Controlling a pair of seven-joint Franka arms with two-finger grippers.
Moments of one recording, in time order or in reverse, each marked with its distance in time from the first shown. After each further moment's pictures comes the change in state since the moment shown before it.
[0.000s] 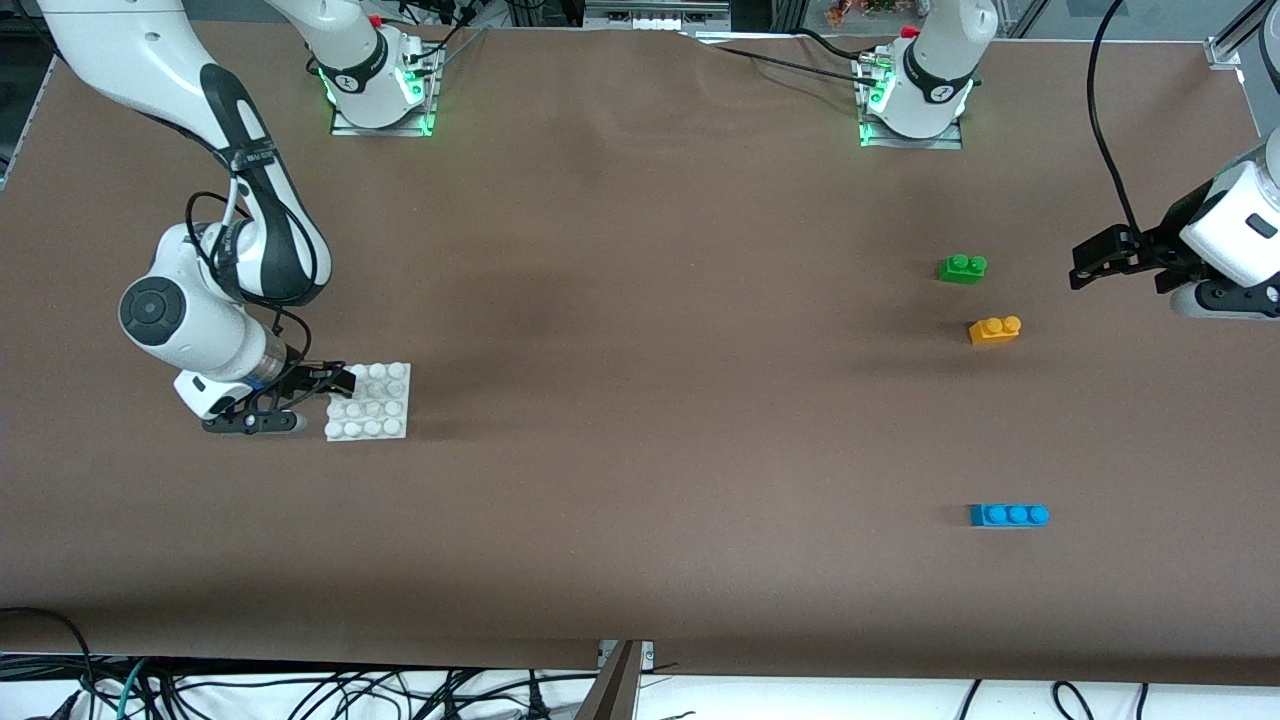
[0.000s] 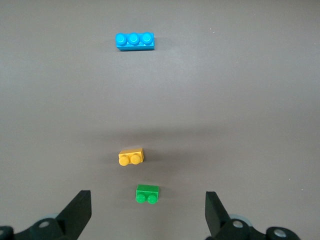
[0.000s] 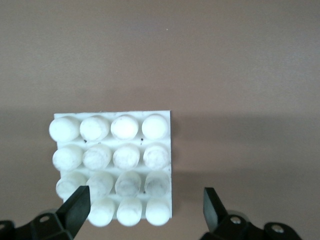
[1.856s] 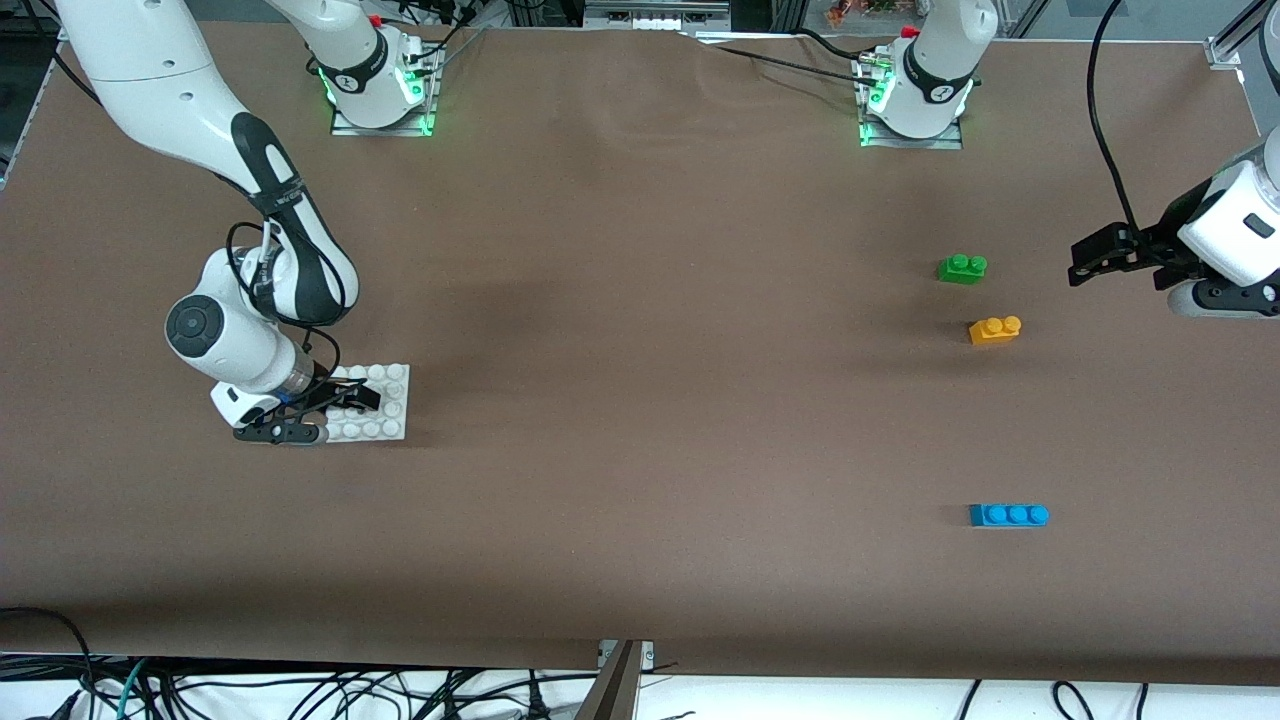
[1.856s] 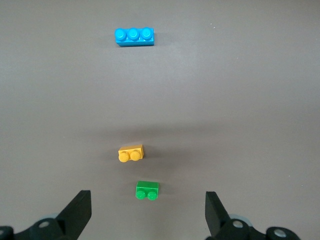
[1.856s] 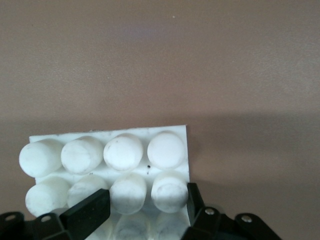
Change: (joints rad) left arm 0.000 0.000 0.000 0.000 0.000 -0.015 0.000; right arm 0.000 0.111 0.011 -0.005 0.068 0.158 0.005
